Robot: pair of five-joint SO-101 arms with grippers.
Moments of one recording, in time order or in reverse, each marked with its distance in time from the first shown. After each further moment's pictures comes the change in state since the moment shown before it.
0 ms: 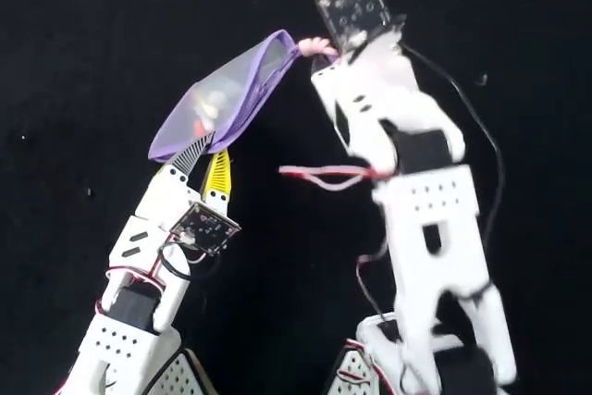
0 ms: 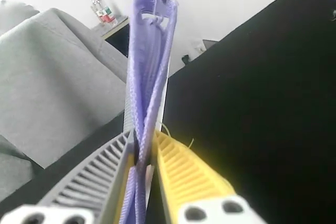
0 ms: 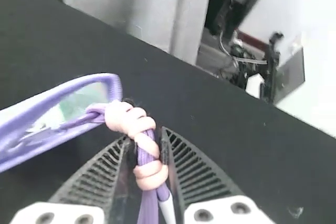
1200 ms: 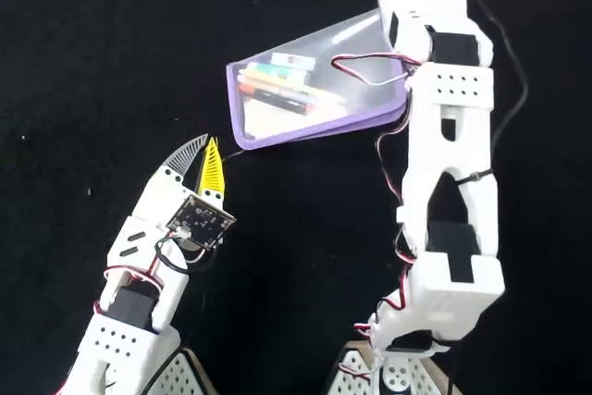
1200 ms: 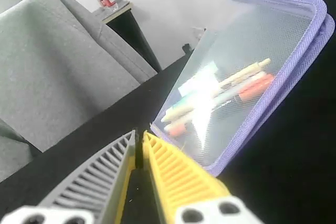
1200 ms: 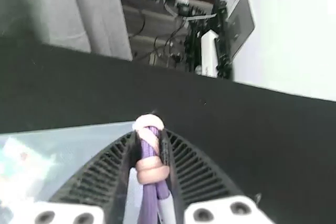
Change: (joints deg) left arm -0.8 0.4 0.1 1.7 1.7; right arm 13.7 39.9 -36.6 -0.4 -3.3
